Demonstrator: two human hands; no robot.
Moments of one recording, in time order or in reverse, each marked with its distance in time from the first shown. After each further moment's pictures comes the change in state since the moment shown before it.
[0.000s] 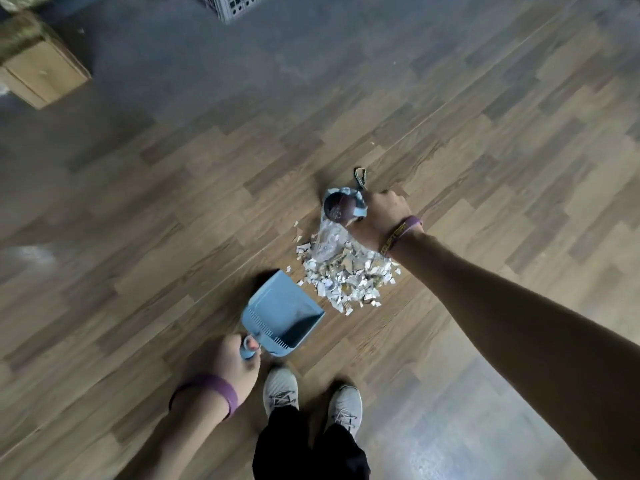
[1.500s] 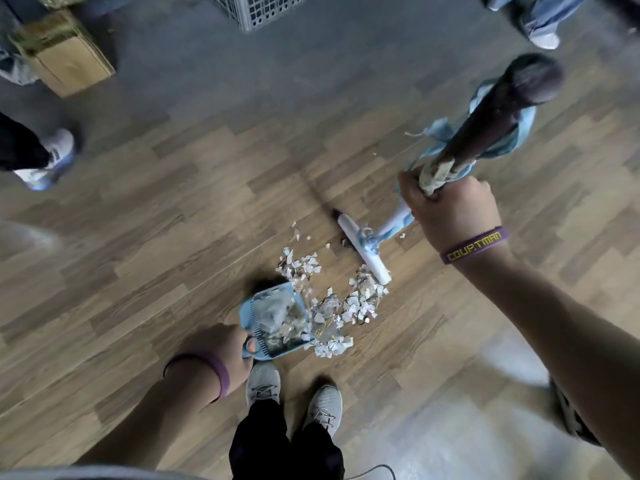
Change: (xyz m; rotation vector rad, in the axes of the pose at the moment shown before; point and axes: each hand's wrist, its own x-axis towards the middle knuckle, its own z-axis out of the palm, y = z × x) left_hand -0.028 0.014 0.009 0.446 -0.068 0.232; right_hand -0.068 0.059 -0.052 0.165 0.551 -0.006
